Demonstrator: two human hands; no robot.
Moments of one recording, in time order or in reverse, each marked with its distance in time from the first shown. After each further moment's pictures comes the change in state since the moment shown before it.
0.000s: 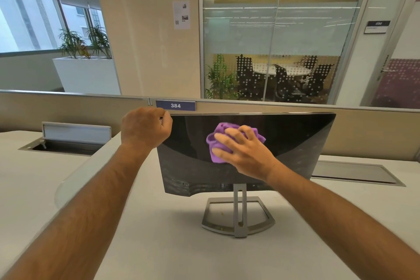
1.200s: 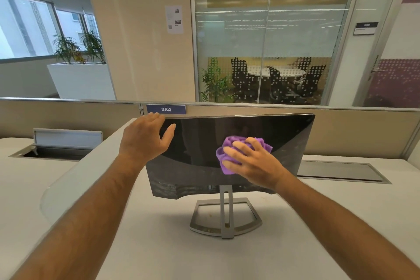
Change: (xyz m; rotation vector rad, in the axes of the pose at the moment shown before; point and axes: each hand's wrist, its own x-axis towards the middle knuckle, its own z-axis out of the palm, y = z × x) left_hand -0.014 0.023 0.020 0.016 -0.095 0.172; right_hand -0.067 0.026 0.008 -0.005 -0.111 0.011
